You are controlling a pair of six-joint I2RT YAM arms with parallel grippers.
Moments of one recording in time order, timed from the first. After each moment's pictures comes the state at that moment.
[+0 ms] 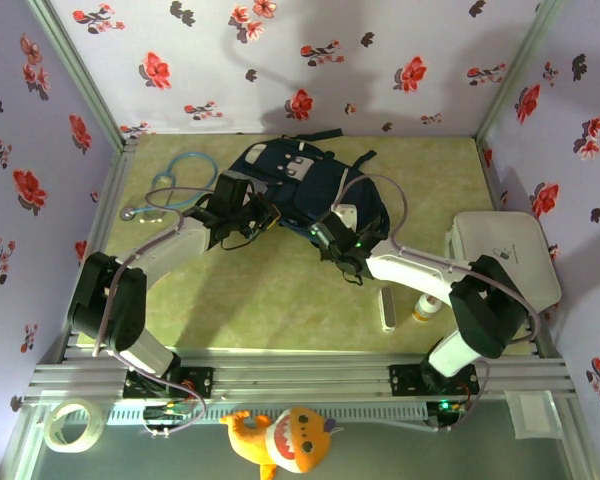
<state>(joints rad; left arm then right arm) -0.52 1.58 1.07 -0.21 0.29 -1.14 0.81 1.55 0.98 -0.42 0.45 0.69</state>
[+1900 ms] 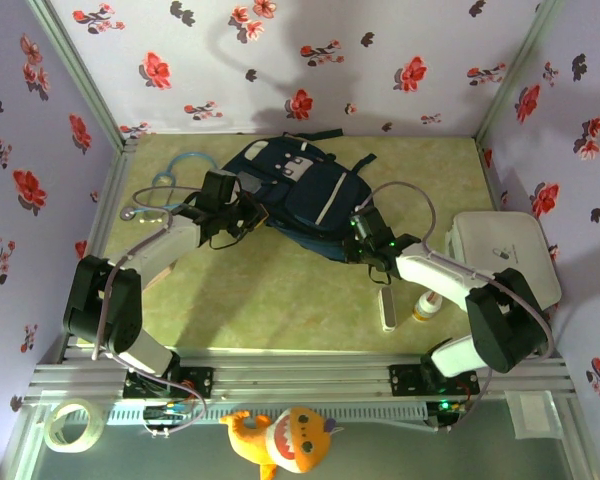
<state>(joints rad) -0.44 1.56 1.06 -0.28 0.31 -1.06 0.57 1.44 0.80 -0.30 0.09 0.48</state>
